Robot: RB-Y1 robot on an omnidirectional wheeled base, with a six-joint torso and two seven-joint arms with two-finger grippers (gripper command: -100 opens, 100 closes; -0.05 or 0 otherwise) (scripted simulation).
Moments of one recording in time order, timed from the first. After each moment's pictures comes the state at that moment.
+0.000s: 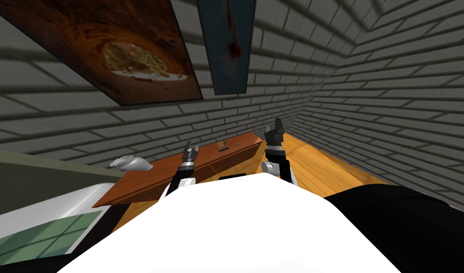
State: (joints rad) left arm 0.49 0.25 -0.03 -2.08 0.15 -0.28 0.05; right arm 0.51 0.04 -0.02 -2.39 -0.04 -0.36 0.11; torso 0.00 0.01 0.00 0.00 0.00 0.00
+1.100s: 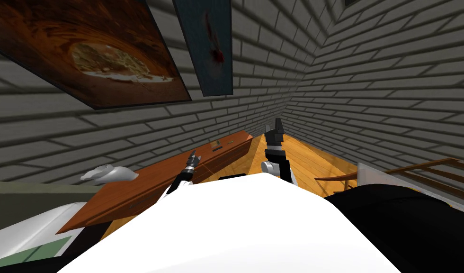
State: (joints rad) left arm 0.46 0.41 -0.06 -1.82 0.31 -0.13 0.13; right arm 0.51 0.04 -0.02 -2.39 -0.04 -0.36 0.11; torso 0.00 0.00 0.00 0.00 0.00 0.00
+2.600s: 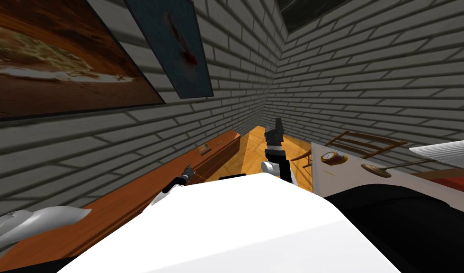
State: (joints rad) left arm 0.36 0.58 -0.08 -1.42 0.54 0.14 0.23; right arm 0.51 0.04 -0.02 -2.39 -0.04 -0.36 0.11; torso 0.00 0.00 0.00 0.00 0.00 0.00
